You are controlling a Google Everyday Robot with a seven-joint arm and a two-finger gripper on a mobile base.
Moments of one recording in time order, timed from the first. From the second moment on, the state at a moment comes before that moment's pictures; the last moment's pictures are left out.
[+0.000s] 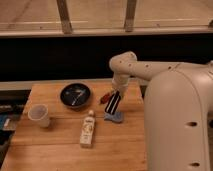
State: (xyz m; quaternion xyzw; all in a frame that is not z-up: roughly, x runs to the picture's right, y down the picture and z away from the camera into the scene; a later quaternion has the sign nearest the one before) arm 0.079 0.028 0.830 -0.19 0.25 0.78 0.54
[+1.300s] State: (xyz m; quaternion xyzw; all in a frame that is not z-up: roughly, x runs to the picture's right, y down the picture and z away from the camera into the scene) arm -0.098 -0.044 0.739 -0.16 0.11 0.70 0.68
